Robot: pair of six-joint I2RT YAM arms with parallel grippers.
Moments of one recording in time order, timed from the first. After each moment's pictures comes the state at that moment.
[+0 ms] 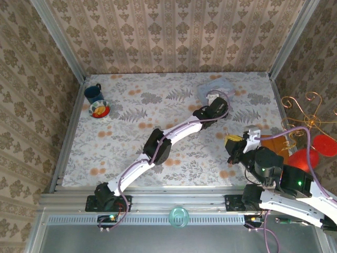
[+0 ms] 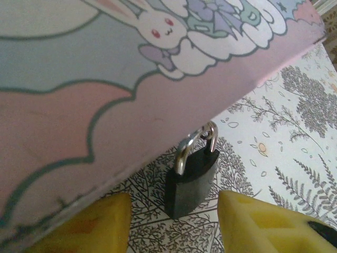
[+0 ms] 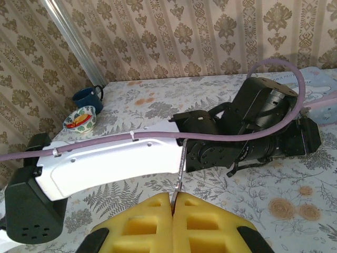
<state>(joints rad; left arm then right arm) -0.97 2.91 2.70 -0.37 -0.26 -0.80 1.06 0.40 0.78 -0.67 0.62 0.47</state>
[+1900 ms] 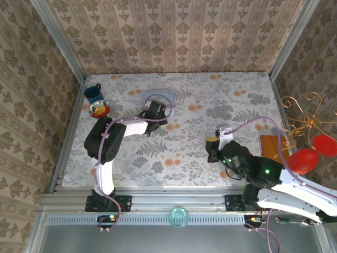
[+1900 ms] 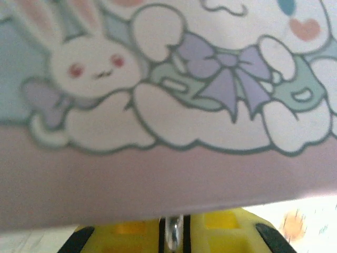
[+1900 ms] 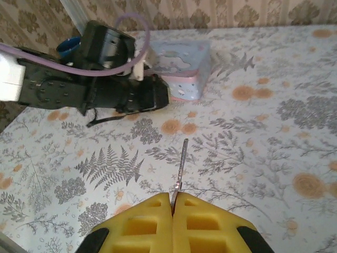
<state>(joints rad) -0.61 1.94 1.07 0.04 -0.15 -0.66 1.03 0.72 0.73 -0.53 0.49 0.53</state>
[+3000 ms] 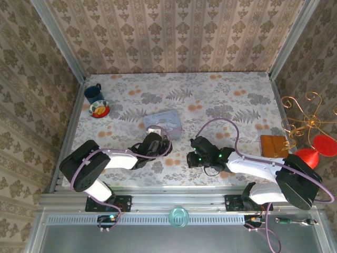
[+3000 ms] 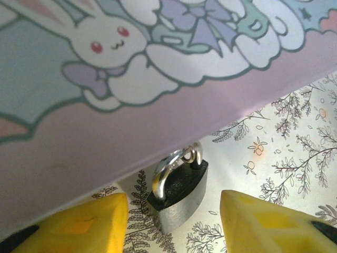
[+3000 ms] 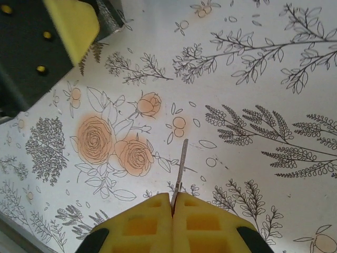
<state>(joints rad) -0.86 1.56 0.50 0.36 -0.10 -0.69 0.84 1.30 0.58 -0.21 -0.01 0.74</state>
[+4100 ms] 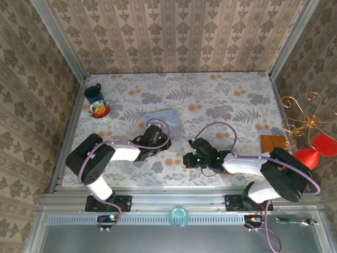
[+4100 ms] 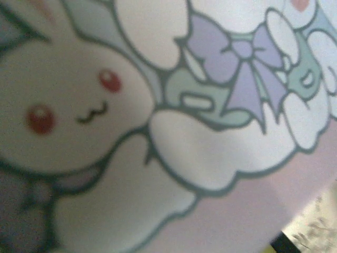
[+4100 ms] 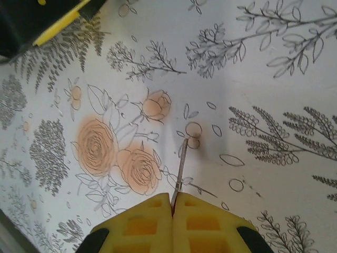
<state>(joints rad) -0.77 1.64 0.62 0.29 0.09 -0.82 0.80 1.41 0.48 0.12 -0.14 0.78</state>
